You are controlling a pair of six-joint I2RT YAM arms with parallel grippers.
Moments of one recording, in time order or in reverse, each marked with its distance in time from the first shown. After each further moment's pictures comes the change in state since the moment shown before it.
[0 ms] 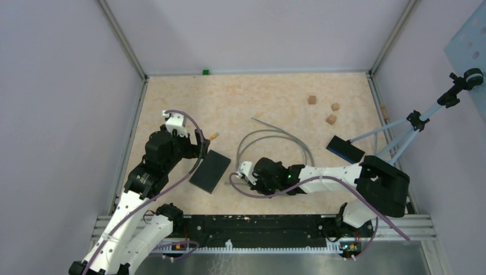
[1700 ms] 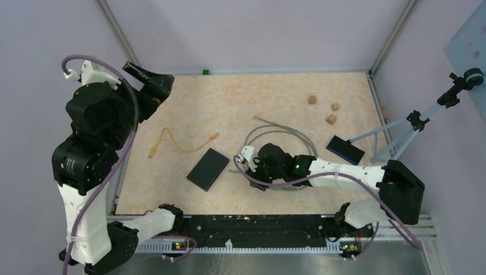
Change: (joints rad) left arm 0.000 0.422 1.239 -0.625 -0.253 -0.651; right arm -0.059 -0.135 0.089 -0.093 -0.072 0.070
